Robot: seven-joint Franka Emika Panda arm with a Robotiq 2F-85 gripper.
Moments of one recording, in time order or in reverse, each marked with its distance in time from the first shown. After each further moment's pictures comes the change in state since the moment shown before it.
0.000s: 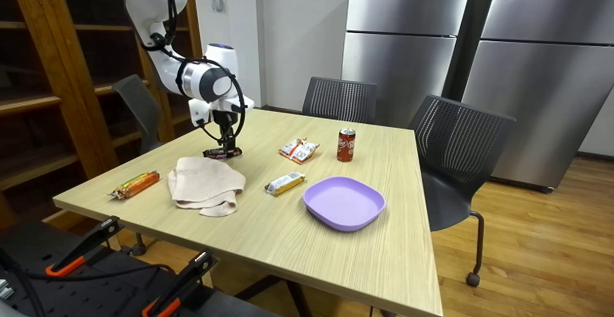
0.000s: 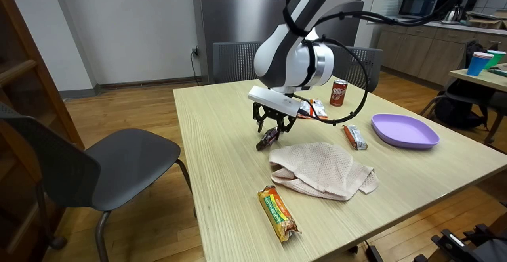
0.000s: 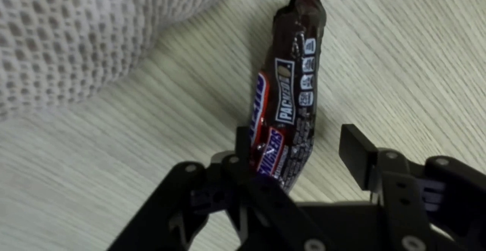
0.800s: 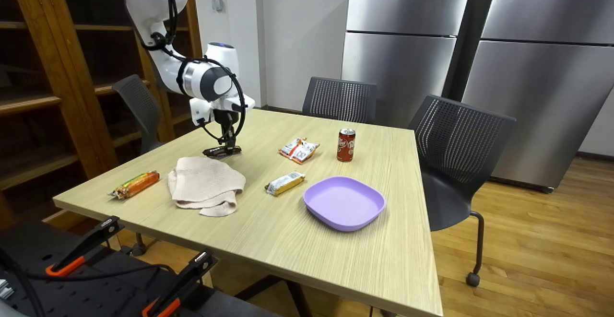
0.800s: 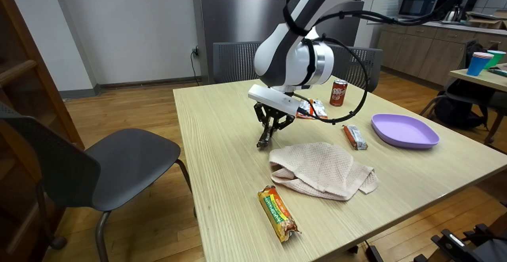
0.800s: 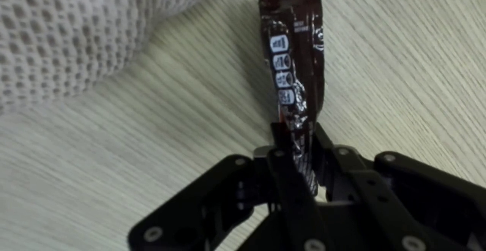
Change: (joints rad) arm 0.002 0.000 -0.006 0.006 0.000 0.000 0.013
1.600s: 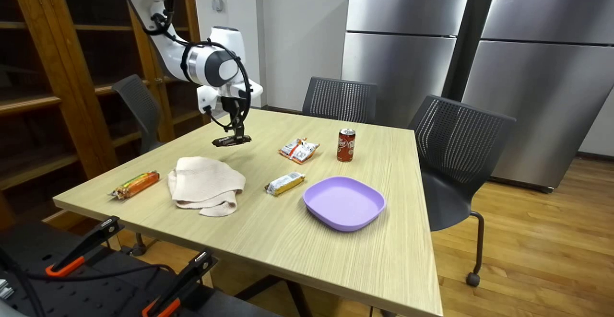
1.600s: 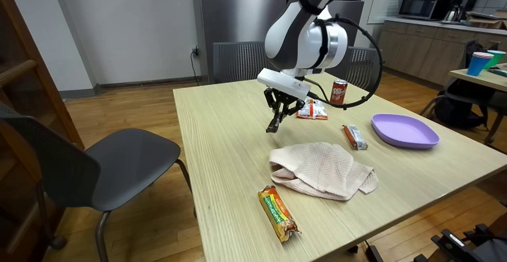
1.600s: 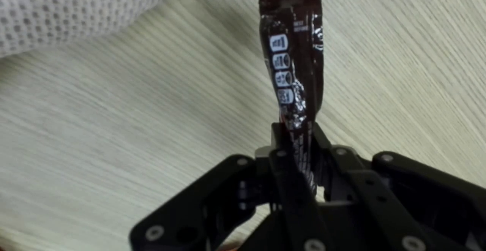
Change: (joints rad) arm 0.018 -0.106 -0.069 -0.081 0.000 0.002 0.023
